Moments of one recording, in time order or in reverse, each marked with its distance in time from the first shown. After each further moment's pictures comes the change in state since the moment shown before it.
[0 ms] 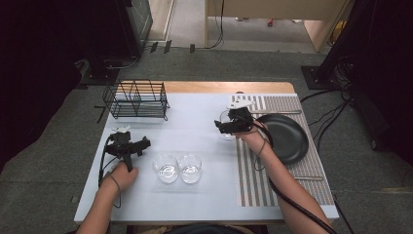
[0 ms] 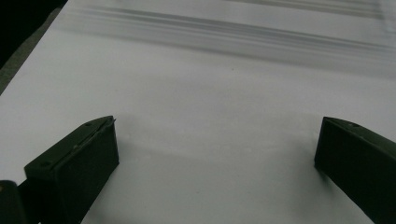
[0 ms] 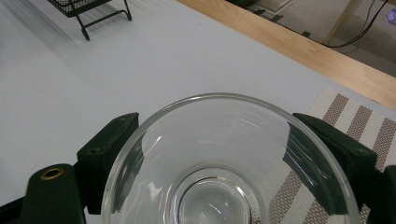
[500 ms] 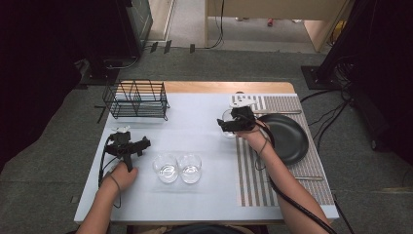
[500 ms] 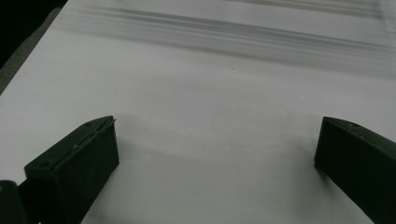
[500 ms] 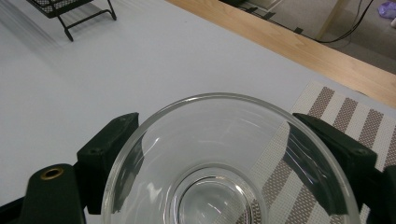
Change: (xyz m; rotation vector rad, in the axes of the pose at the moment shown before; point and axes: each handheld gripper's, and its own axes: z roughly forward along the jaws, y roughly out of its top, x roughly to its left) left arm 0.000 0.000 0.000 0.000 0.000 0.000; right arm -0.010 -0.003 0.001 0.001 -0.022 0.034
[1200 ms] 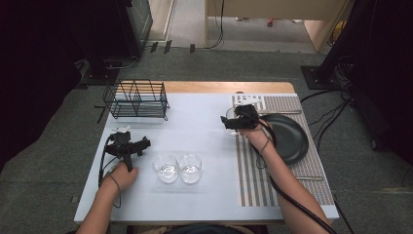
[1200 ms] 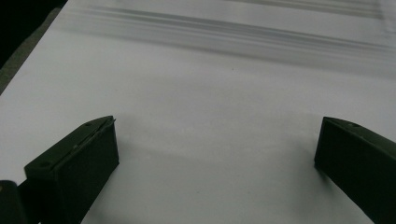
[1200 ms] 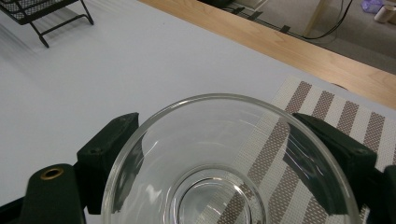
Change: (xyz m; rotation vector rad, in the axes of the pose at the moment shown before) left arm 0.000 0.000 0.000 0.000 0.000 0.000; right arm -0.012 -0.003 0.001 -0.011 -0.041 0.043
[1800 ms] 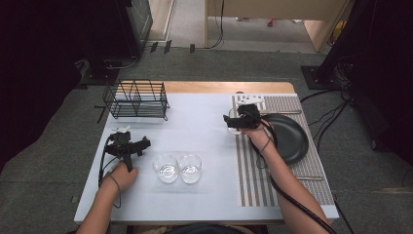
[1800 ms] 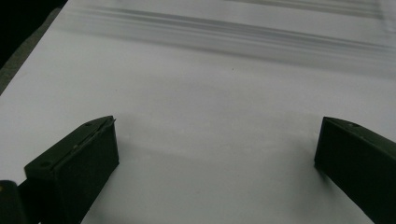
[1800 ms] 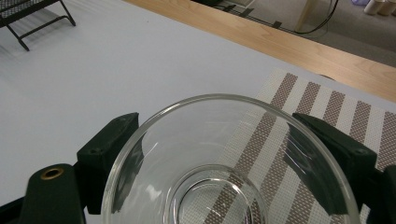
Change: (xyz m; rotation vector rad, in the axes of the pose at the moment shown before) left arm 0.000 0.000 0.000 0.000 0.000 0.000; right arm -0.009 -0.004 0.002 0.000 -0.025 0.044
